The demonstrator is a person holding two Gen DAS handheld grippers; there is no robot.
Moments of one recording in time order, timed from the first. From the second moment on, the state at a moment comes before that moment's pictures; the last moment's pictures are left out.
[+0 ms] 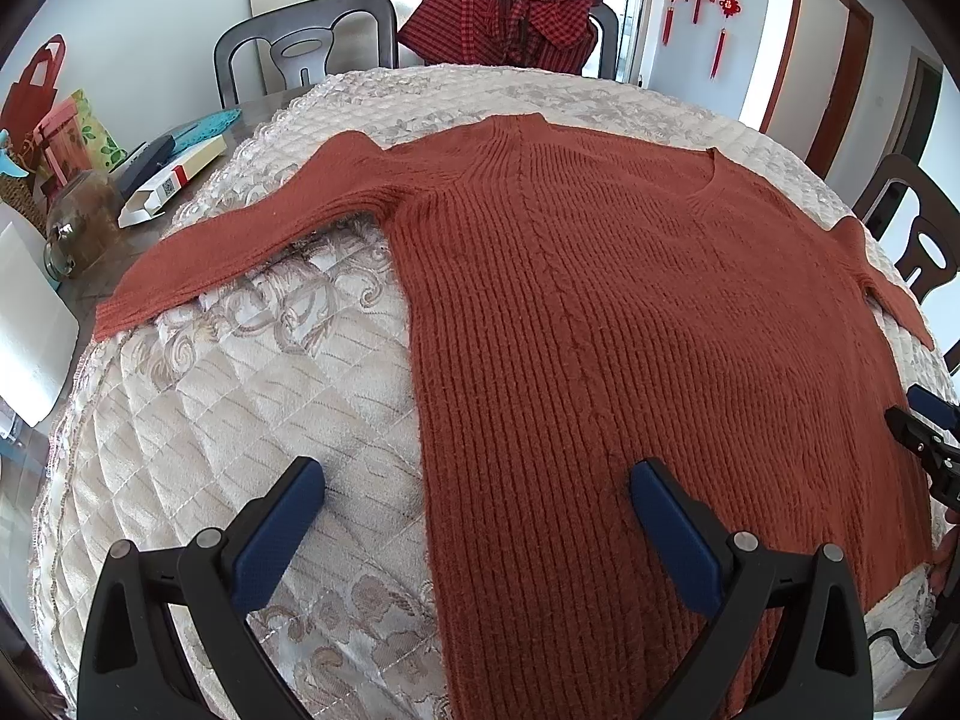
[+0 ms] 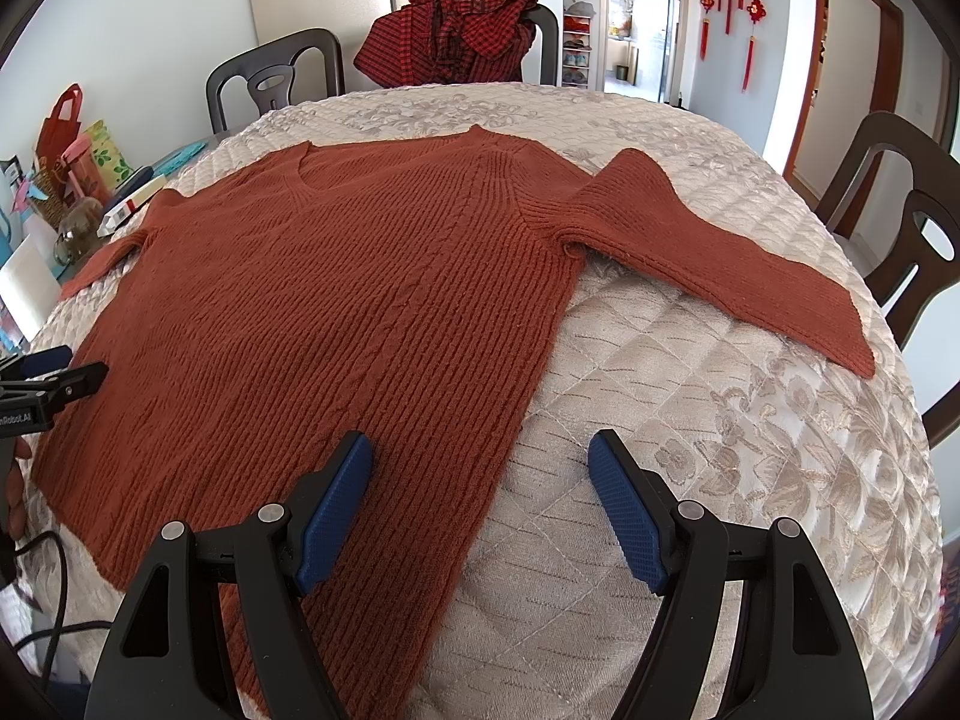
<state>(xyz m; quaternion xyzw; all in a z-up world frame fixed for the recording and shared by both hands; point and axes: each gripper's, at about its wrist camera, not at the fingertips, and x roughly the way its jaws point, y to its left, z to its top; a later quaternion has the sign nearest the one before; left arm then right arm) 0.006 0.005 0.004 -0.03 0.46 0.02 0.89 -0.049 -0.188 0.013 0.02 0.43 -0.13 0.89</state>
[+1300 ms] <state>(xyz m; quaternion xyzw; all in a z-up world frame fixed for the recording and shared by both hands) 0.030 0.131 0.018 -0.20 0.39 0.11 0.89 0.007 -0.165 0.039 0.02 0.42 -0.06 0.91</state>
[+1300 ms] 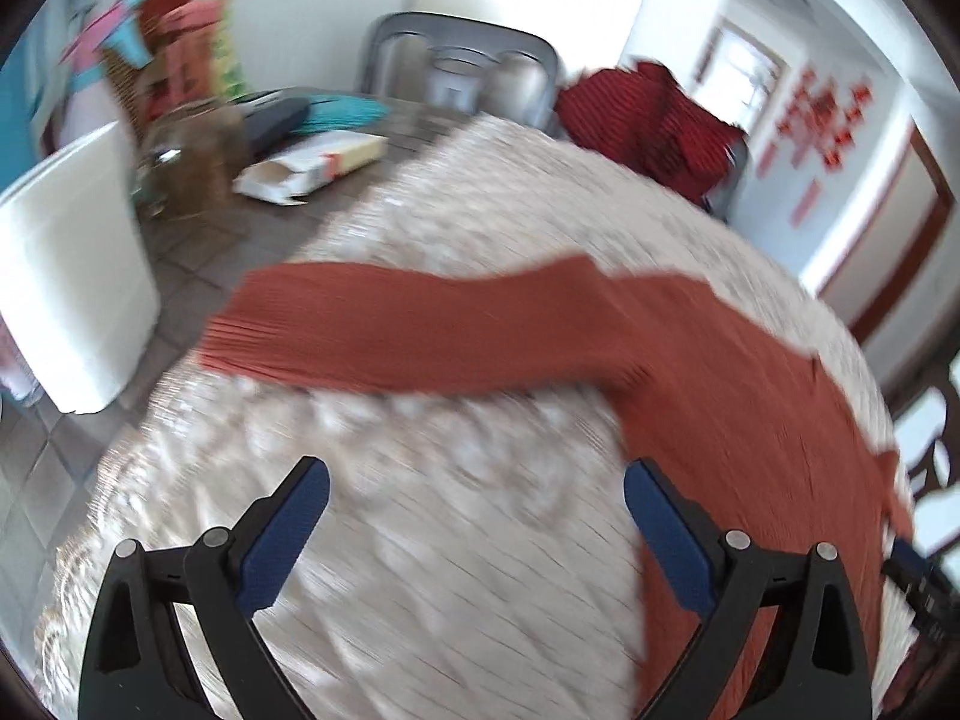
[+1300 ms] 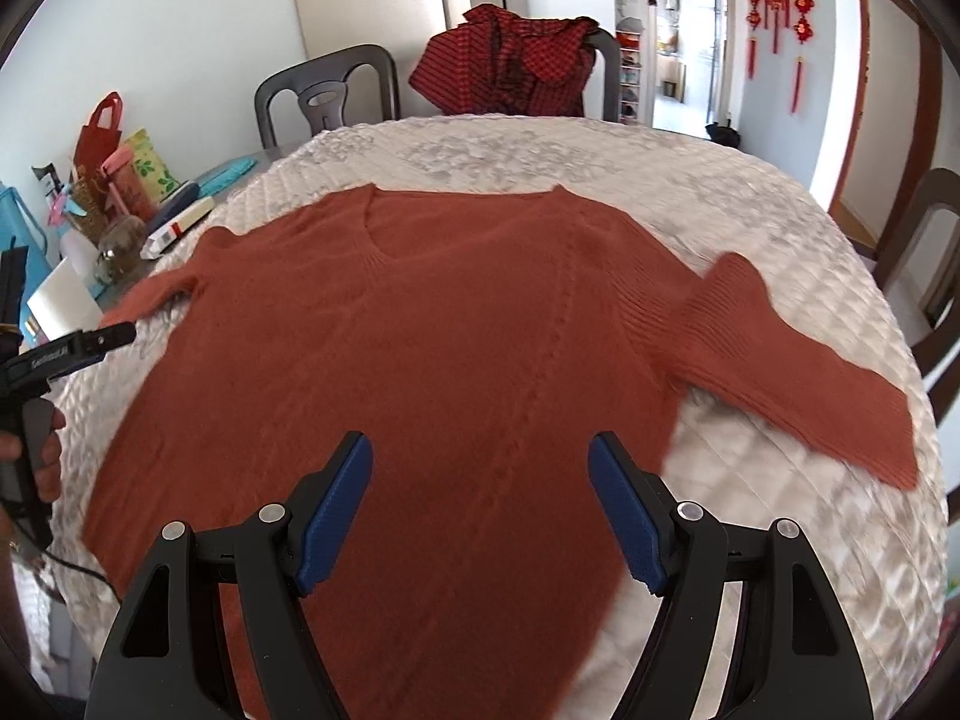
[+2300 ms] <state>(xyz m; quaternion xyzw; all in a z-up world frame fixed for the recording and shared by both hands) 0.101 0.089 0.099 -0.19 0.28 -0.05 0.94 0.021 -0.165 0.032 0.05 0.42 -0.04 0.91</state>
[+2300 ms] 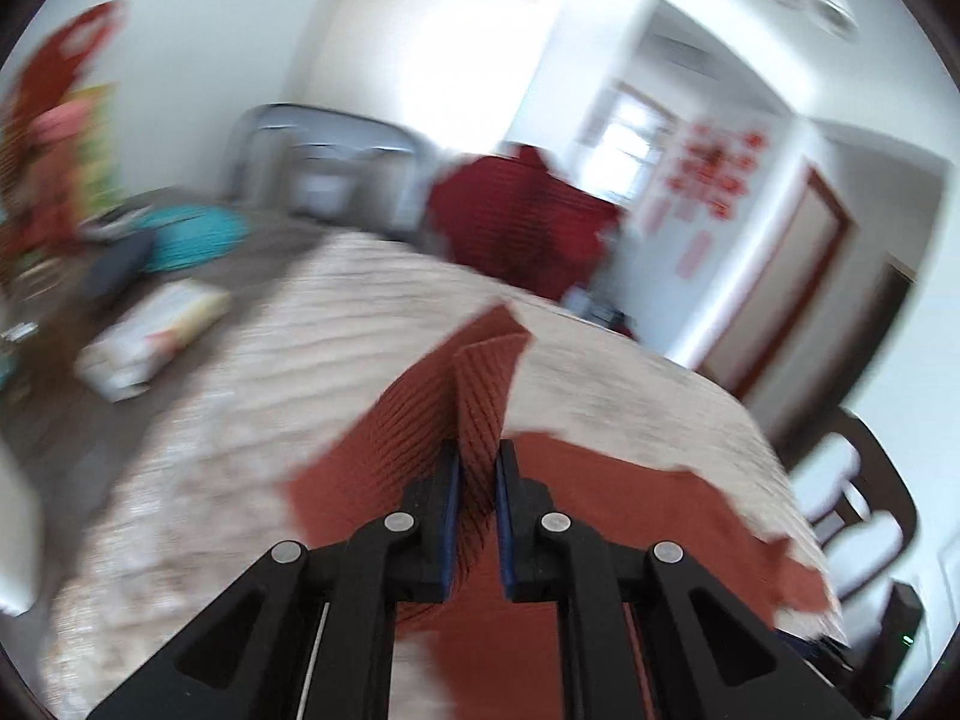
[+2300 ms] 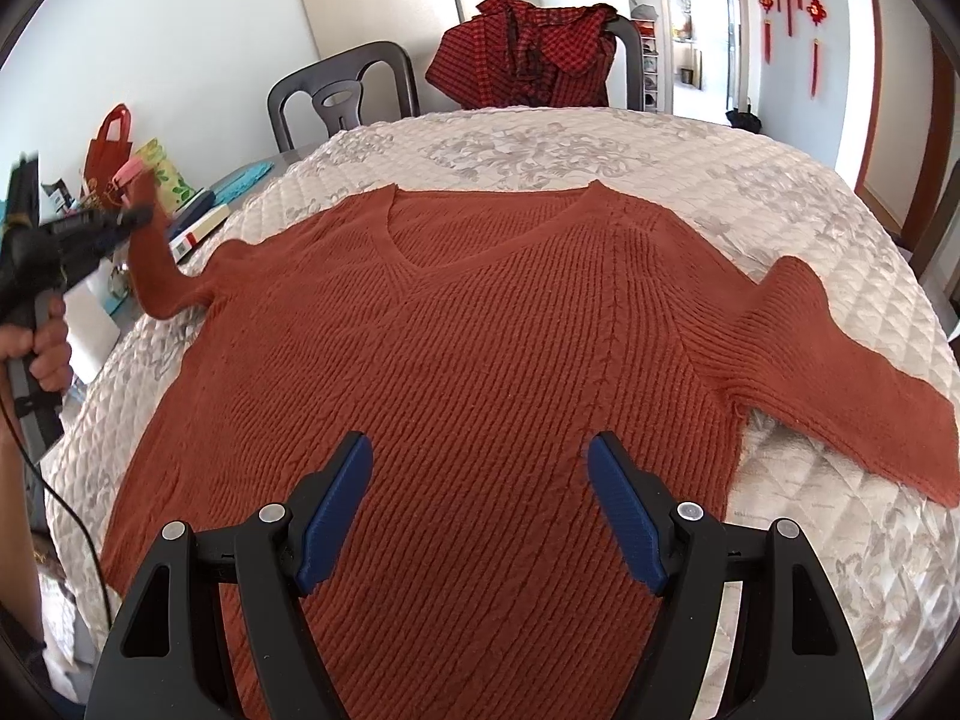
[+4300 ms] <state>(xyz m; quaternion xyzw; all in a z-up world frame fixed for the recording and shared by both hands) 0.128 0.063 0.023 -0.11 0.40 -0.10 0.90 0.124 -0.172 0.010 0.10 0.45 0.02 0.89</state>
